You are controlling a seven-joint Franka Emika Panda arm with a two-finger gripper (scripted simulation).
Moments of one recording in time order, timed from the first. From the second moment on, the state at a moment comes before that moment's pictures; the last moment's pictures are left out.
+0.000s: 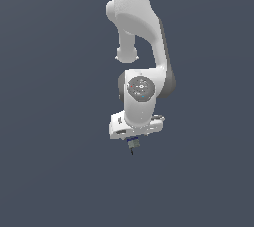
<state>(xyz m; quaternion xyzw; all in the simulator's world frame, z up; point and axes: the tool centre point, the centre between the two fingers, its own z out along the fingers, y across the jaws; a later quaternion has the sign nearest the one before) 0.083 0.033 0.092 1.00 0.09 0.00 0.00</state>
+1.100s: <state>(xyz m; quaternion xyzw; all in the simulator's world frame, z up) 0.098 0.034 0.035 0.99 0.11 0.00 0.00</state>
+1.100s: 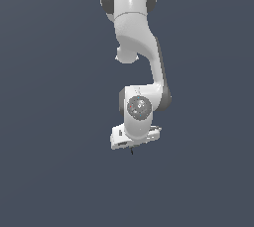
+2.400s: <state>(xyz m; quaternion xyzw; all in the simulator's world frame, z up) 0.096 0.033 0.016 0.99 0.11 0.00 0.00</state>
